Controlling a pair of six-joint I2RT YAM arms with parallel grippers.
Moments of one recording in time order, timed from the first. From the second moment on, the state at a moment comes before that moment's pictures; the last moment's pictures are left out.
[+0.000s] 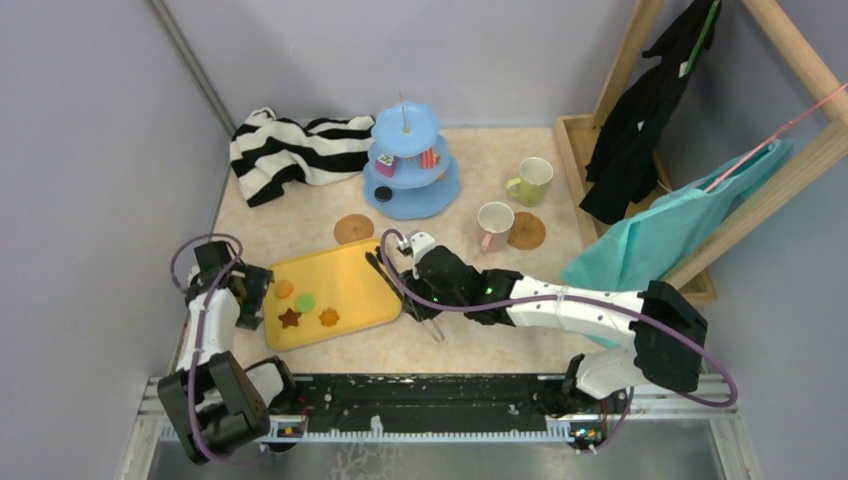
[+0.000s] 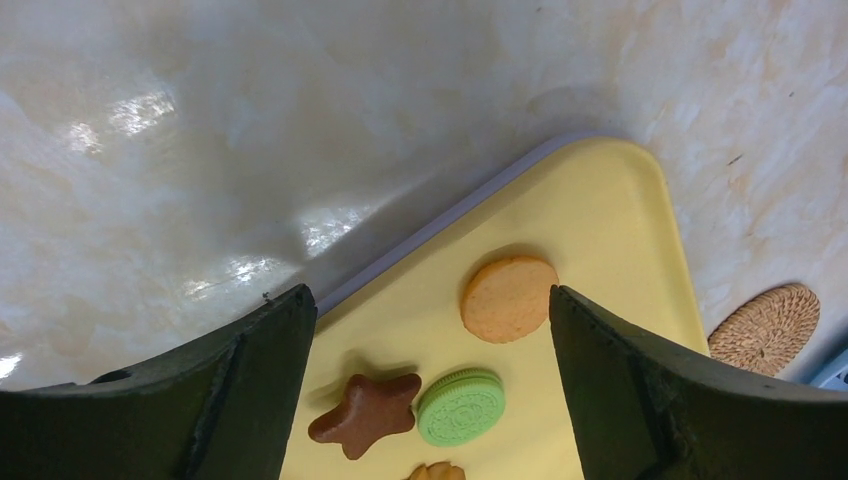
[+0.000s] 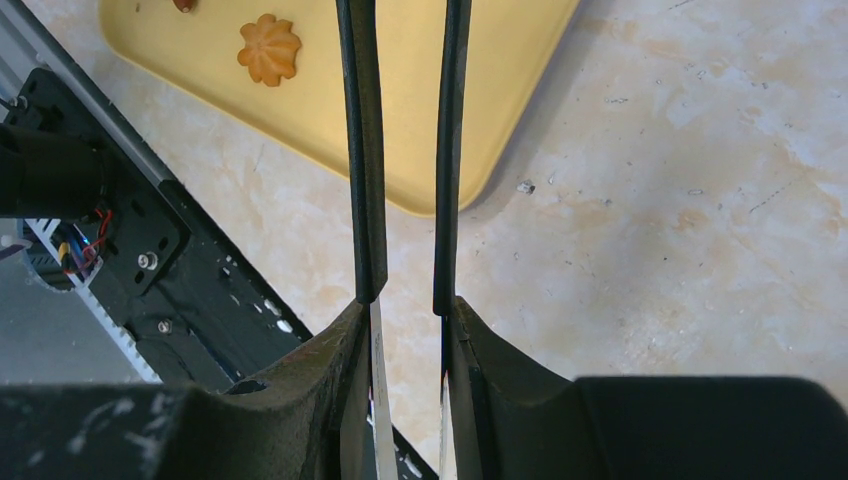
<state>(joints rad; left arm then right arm) 0.42 1.05 0.55 -0.58 -0.09 -0.92 1.13 1.36 0.90 -0.22 0.08 0.44</state>
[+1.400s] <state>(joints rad) 0.04 0.99 0.44 -0.41 0.08 -1.15 1.13 1.44 0.96 -0.30 0.09 0.43</state>
